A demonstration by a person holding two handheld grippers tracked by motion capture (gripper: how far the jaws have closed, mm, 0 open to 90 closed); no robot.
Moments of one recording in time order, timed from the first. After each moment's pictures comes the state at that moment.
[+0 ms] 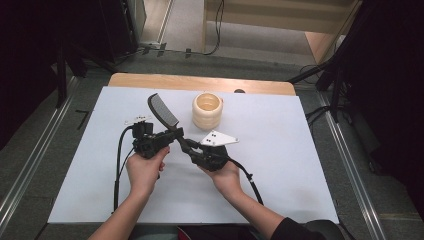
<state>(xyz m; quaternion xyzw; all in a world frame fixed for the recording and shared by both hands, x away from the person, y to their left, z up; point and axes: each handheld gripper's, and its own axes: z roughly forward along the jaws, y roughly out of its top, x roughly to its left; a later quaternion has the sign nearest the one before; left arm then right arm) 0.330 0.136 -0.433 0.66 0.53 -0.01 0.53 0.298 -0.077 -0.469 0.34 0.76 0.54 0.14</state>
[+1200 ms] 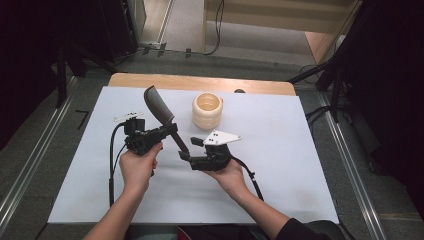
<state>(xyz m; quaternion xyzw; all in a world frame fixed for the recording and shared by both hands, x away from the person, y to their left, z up) 0.332 0.152 -0.419 0.66 0.52 0.01 0.55 0.300 -0.087 -0.468 0.32 0.77 0.54 0.10</state>
